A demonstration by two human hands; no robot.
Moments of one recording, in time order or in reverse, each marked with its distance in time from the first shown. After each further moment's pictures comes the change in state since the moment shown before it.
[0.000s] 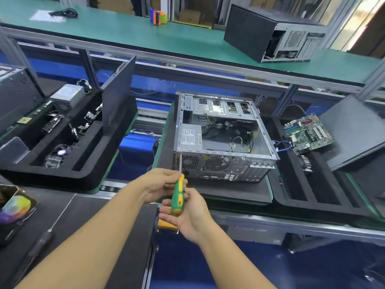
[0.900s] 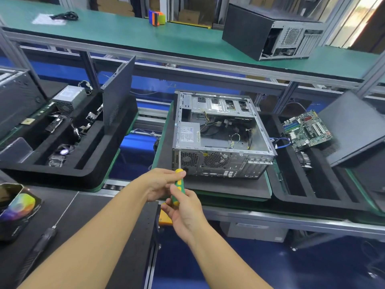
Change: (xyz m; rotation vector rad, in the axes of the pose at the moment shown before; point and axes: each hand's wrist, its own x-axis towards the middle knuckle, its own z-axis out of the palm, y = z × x) left_hand -0.011 -0.002 0.011 0.079 0.049 -0.060; right_hand -0.009 0.018 0.007 0.077 0.068 -0.162
